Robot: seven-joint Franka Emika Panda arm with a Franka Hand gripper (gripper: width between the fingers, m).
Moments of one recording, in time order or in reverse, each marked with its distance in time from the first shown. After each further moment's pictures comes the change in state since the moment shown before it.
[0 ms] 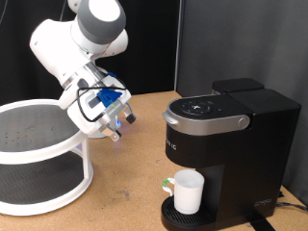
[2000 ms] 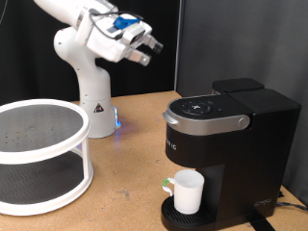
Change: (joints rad) arm 0.012 -0.322 0.086 0.068 -0.015 -0.151 0.301
